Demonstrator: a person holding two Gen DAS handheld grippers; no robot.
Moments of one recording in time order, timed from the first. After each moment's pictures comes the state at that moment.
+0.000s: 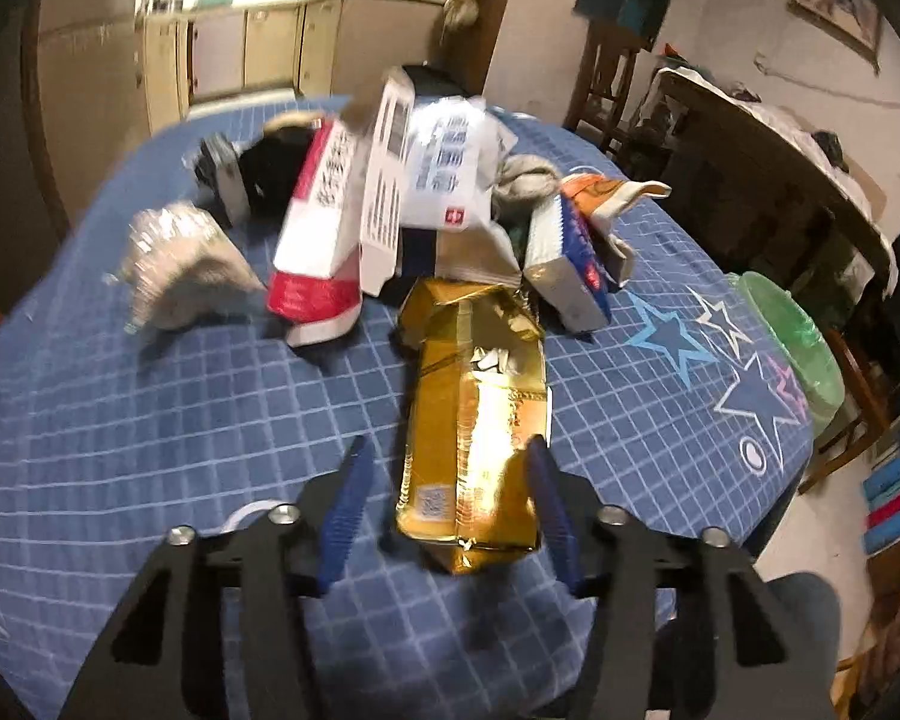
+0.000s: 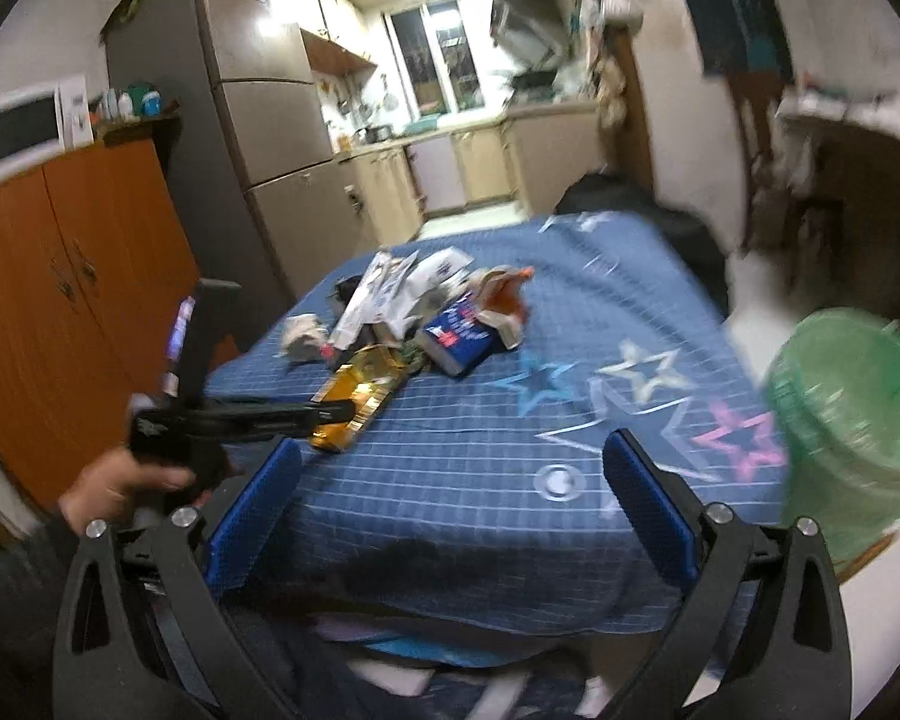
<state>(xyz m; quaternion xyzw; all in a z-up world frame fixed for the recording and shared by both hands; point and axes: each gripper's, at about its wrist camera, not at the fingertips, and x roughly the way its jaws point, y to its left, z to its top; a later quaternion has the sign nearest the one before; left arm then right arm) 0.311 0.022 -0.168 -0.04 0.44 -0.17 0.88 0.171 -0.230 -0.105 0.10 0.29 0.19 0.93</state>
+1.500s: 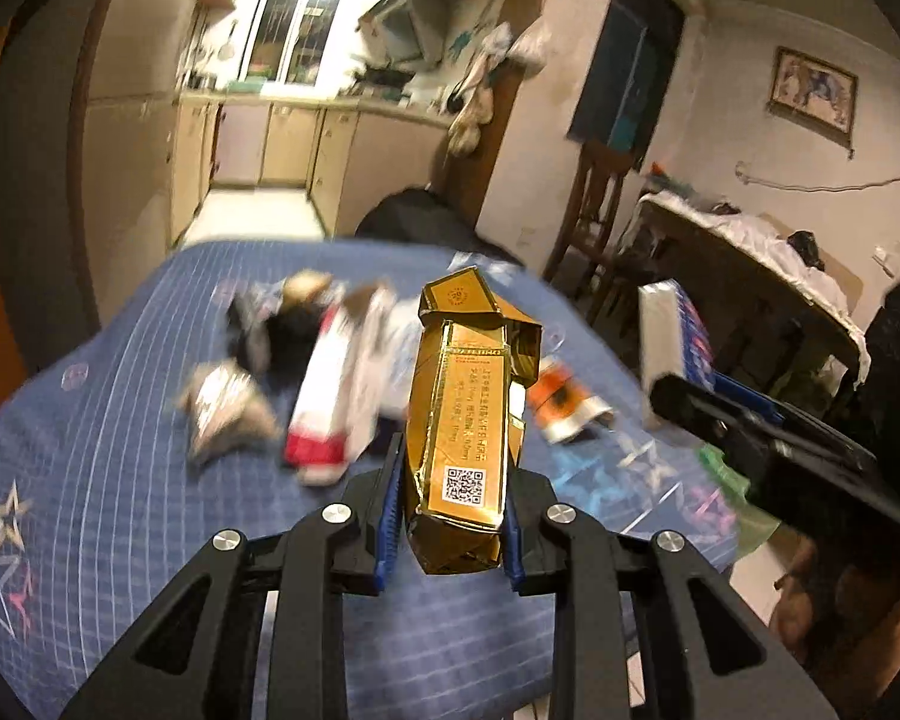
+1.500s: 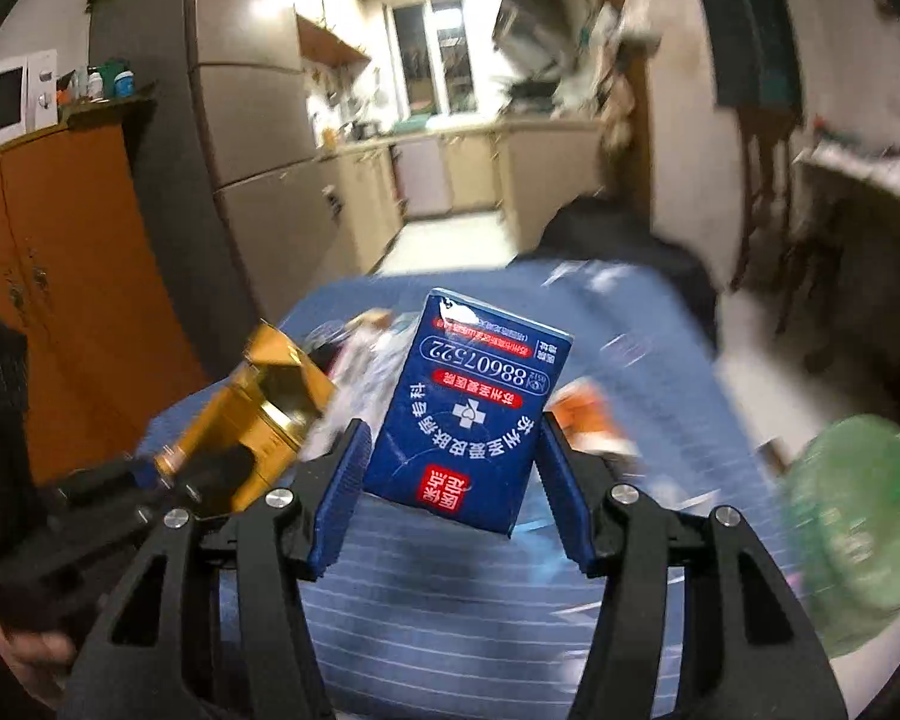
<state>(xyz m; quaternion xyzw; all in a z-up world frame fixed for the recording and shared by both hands) 0.256 0.021 -0.066 -0.07 0.29 -0.16 0.94 0.238 -0.191 -0.056 0.02 0.26 0.13 0.96</state>
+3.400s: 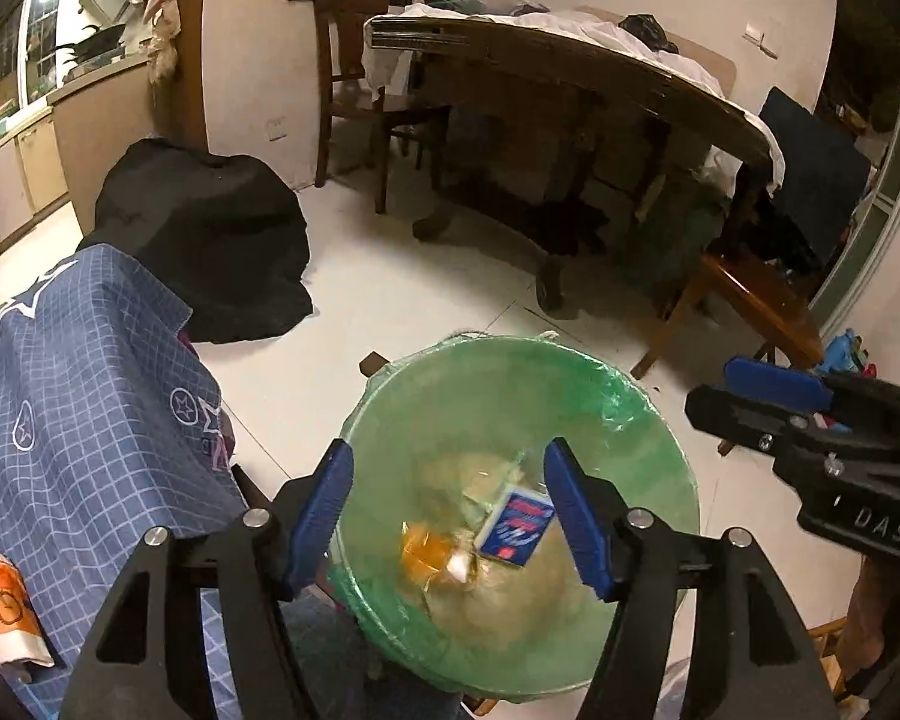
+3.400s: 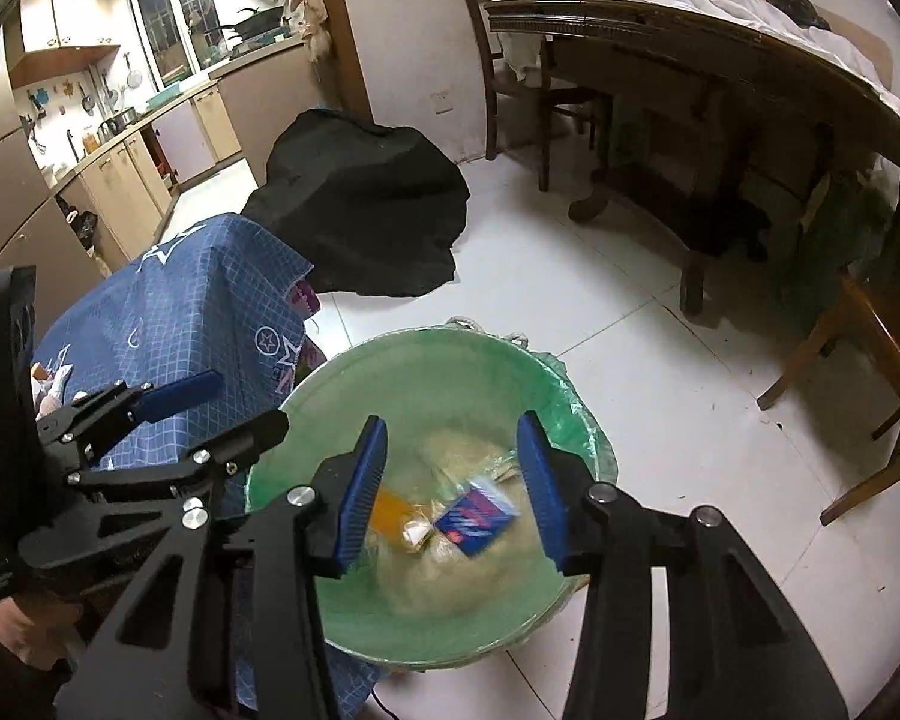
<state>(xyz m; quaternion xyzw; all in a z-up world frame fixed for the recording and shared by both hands) 0.428 -0.494 -0.147 0.09 0.40 -0.36 0.84 0.284 -0.578 -0.096 0.11 0.41 -0.09 0.90</state>
